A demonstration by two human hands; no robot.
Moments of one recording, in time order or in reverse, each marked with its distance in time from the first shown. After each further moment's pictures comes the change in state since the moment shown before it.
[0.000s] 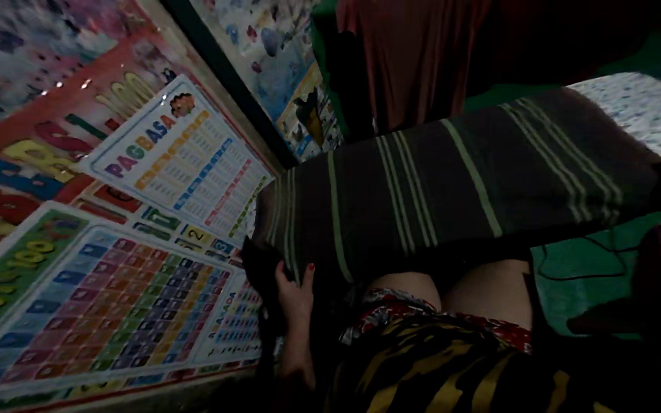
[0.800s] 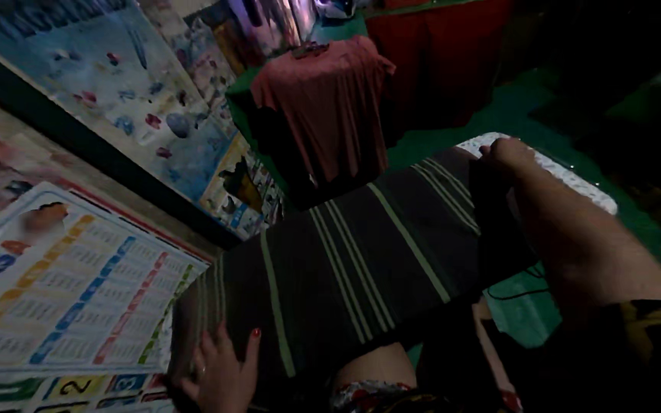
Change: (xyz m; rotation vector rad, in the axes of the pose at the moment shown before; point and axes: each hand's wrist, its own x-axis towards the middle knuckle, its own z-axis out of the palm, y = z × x) left_hand 0.079 0.032 0.019 0.605 -0.179 0.338; right_hand 0.102 -0.144 -0.061 0.169 -0.094 0.280
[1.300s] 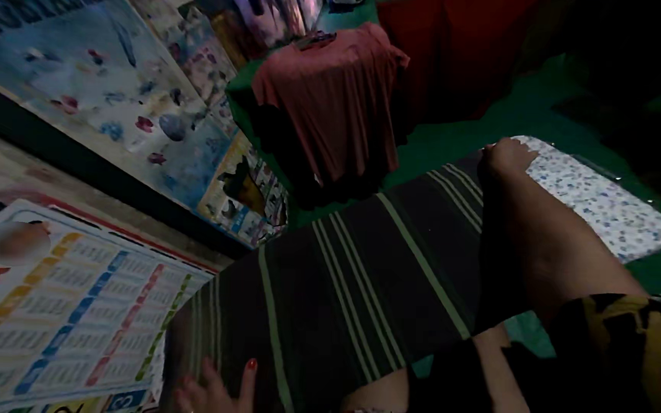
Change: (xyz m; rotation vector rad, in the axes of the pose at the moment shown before) left_hand -0.007 0.008 0.001 0.075 -0.010 -0.162; right_hand 0.057 -0.031 0.045 0.094 0.135 0.138
